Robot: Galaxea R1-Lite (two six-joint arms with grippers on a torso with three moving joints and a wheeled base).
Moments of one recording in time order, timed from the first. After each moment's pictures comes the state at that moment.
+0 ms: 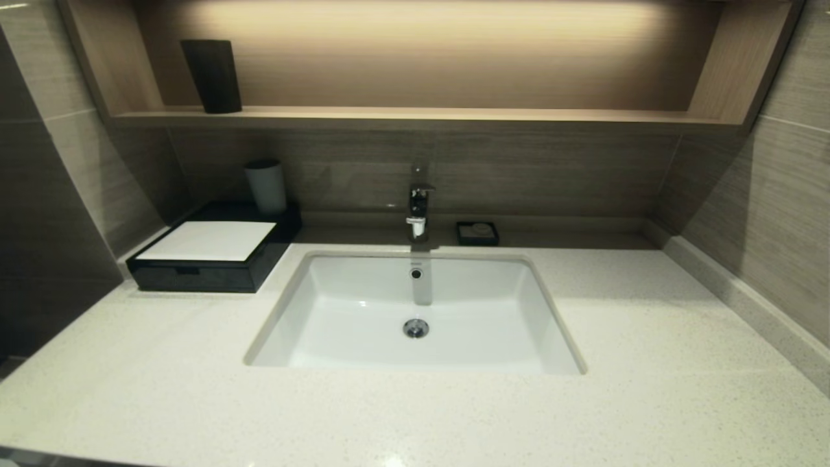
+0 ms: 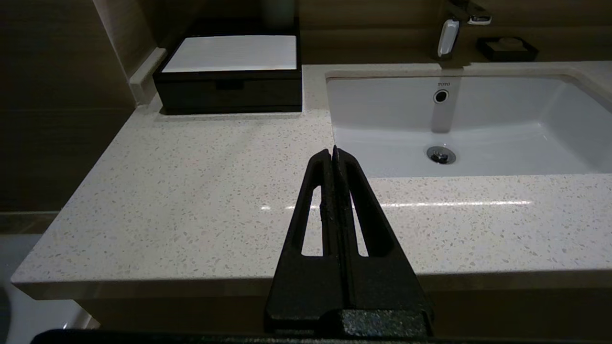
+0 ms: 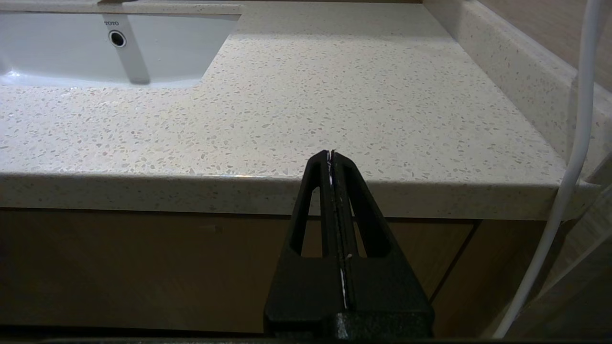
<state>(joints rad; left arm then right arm) -0.02 0.41 -0.38 0.00 -0.06 0.02 0.00 0.00 0.00 0.00 0.00 -0.01</state>
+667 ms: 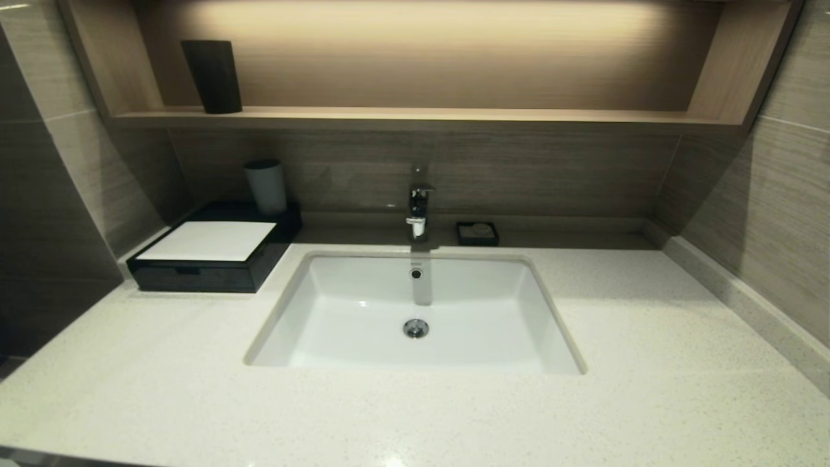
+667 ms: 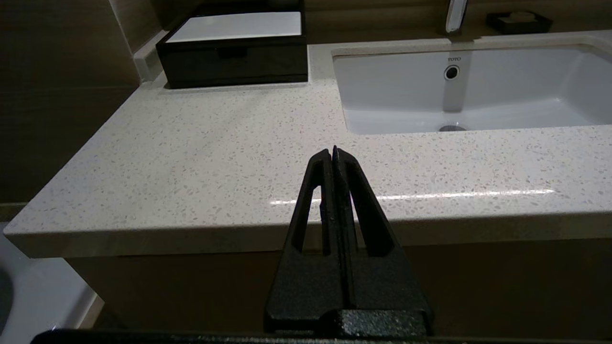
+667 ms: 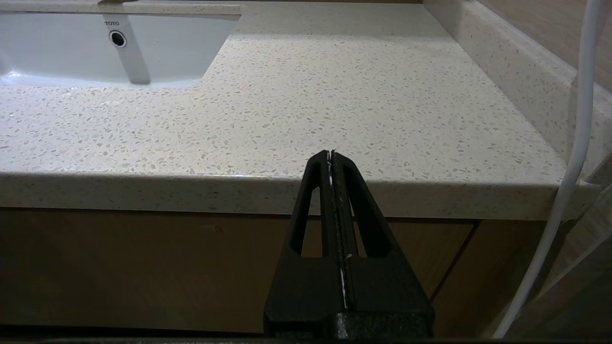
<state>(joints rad) -0.01 0.14 -0.16 0.00 -0.06 0.06 0.00 0.00 0.00 0.00 0.00 -0.01</state>
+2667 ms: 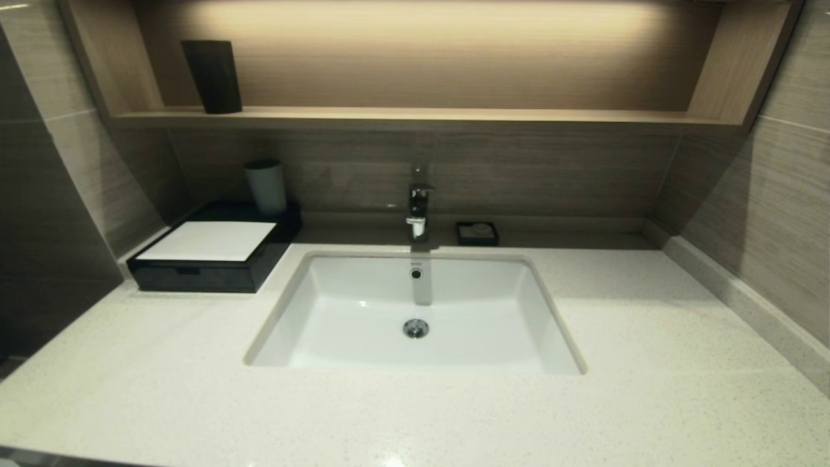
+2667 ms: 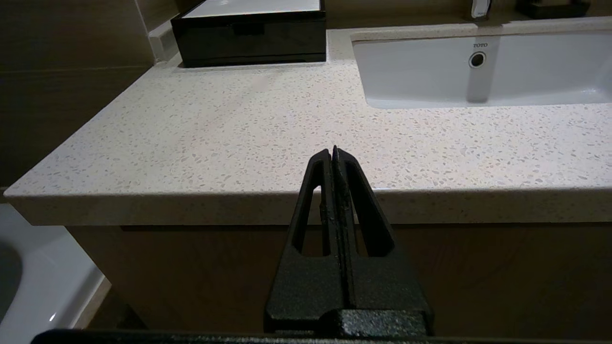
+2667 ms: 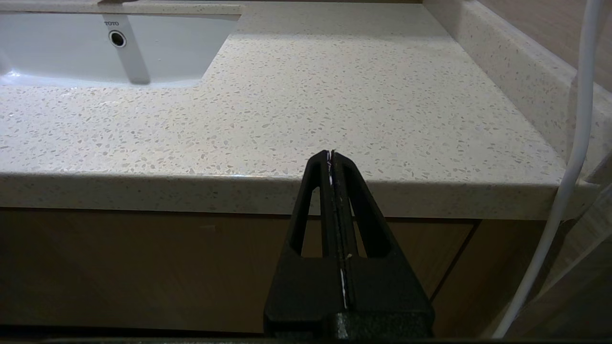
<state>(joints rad) -0.01 0.00 0.00 -0.04 -0.02 0.06 0.00 0.00 0.00 0.00 0.00 -0.01</state>
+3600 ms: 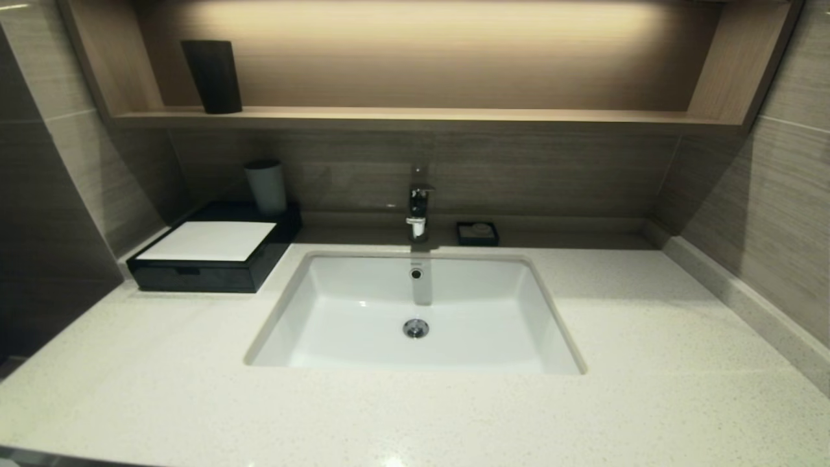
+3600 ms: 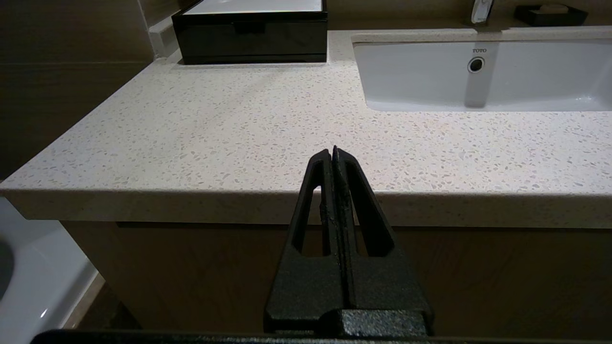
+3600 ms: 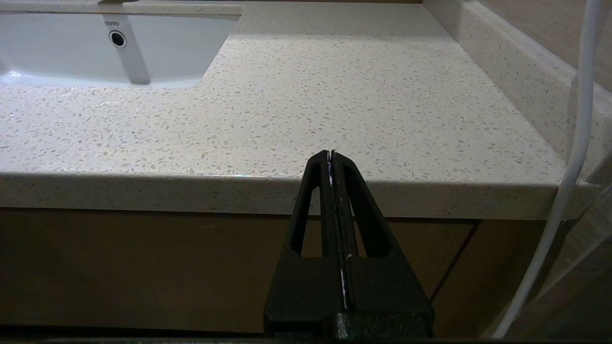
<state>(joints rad) -0.01 0.00 0.00 -0.04 -0.01 0.04 0.00 0.00 0.00 0.00 0.00 -0.01</state>
